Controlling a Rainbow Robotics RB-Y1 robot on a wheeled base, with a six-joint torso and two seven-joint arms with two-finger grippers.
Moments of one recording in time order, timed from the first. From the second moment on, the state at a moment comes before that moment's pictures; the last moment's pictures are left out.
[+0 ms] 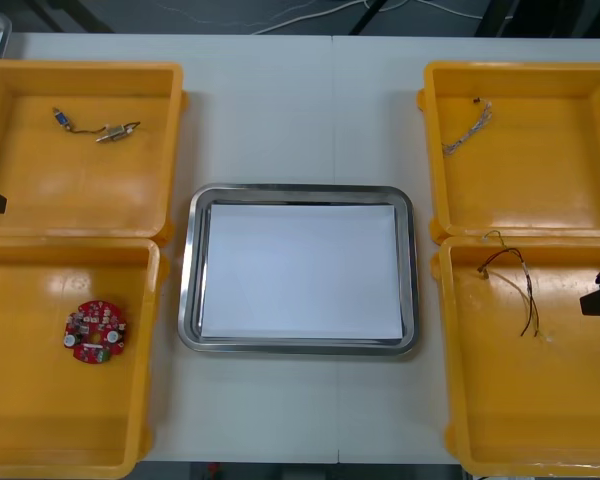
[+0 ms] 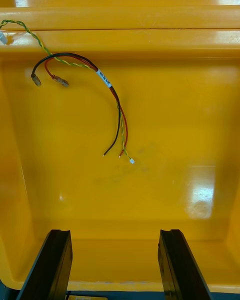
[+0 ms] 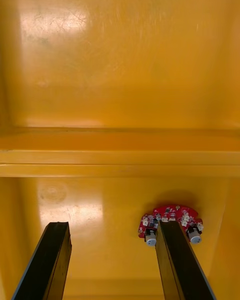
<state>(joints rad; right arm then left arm) -0.01 -0.97 -0.24 -2.38 -1.02 1.81 1.01 -0.39 0.84 0.31 -1.94 0.85 1.91 -1.34</state>
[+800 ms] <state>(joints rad) -0.01 -0.97 -0.24 -2.38 -1.02 1.81 1.01 -0.39 0.84 0.31 -1.94 0.85 1.91 -1.34</state>
